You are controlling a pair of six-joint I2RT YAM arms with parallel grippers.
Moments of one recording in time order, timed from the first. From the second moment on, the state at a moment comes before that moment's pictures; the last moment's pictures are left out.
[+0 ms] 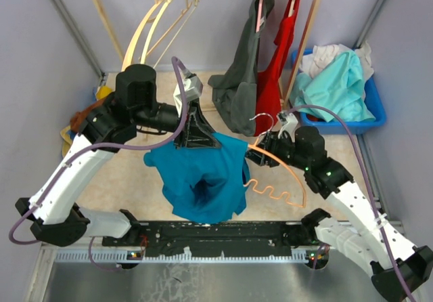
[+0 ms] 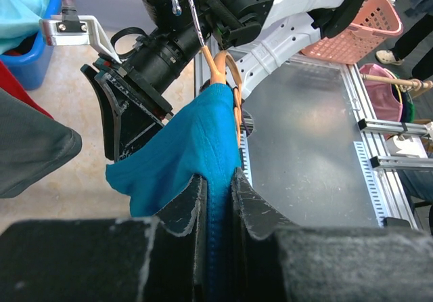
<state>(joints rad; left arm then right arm) -0.79 1.29 1.75 -0.75 0.89 -0.03 0.53 0.76 0.74 -0.38 -0.34 0.59</state>
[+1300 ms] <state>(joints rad) -0.78 1.28 1.74 -0.79 0.88 -0.02 0.75 0.90 0.74 -0.41 -0.02 0.62</state>
